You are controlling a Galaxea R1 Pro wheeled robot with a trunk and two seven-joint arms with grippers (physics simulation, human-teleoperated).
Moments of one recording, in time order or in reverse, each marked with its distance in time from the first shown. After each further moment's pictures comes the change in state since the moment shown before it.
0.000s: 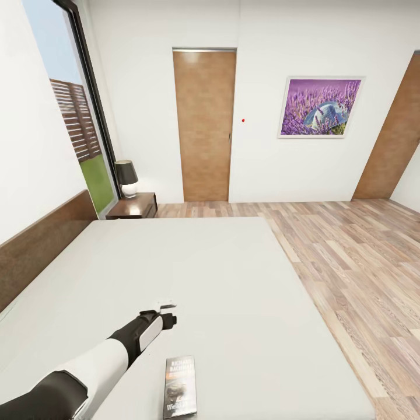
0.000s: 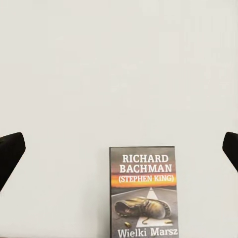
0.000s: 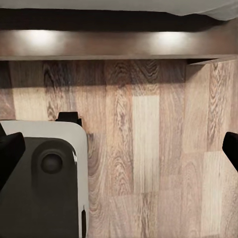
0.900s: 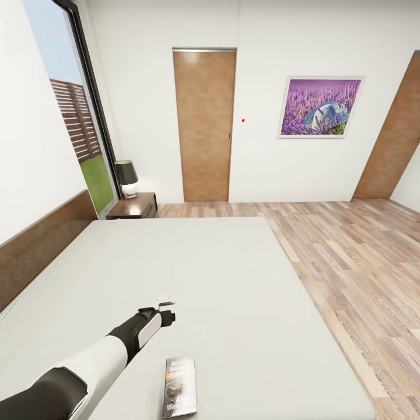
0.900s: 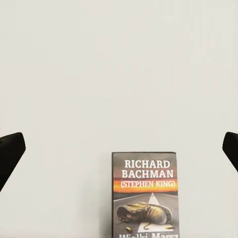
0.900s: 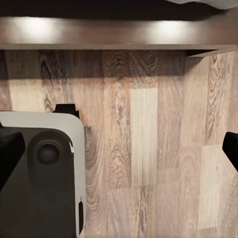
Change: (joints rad) left arm -0.014 0.006 0.004 0.004 0.004 0.000 0.001; right arm 0.020 -0.005 0.000 0.000 0.002 0.000 0.000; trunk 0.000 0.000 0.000
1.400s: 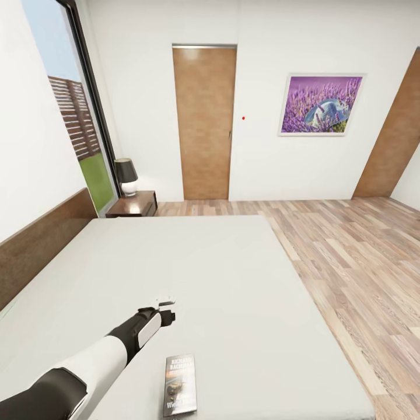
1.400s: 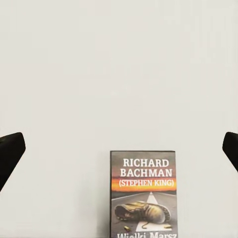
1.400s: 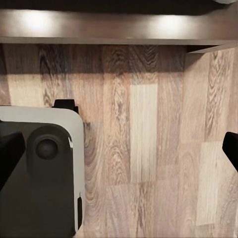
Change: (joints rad) left arm 0.002 0.001 0.010 -0.006 0.001 -0.001 -0.002; right arm 0.002 -0.001 0.004 0.002 0.001 0.001 0.000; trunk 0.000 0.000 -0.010
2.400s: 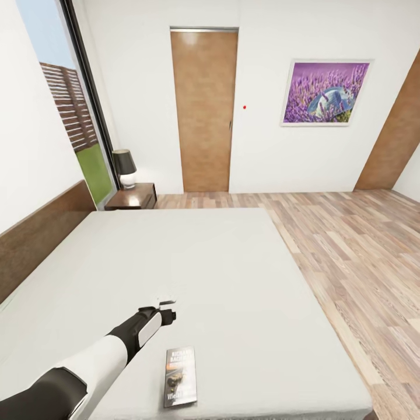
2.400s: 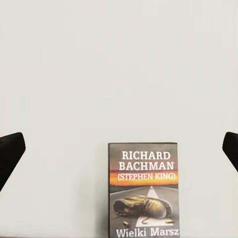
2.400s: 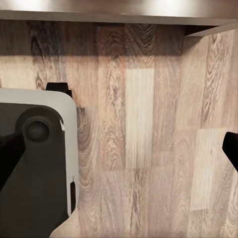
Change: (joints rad) left arm -0.002 -0.001 -0.003 -0.004 0.000 0.000 -0.009; right arm 0.010 -0.014 0.002 0.000 0.000 0.000 0.000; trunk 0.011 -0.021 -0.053
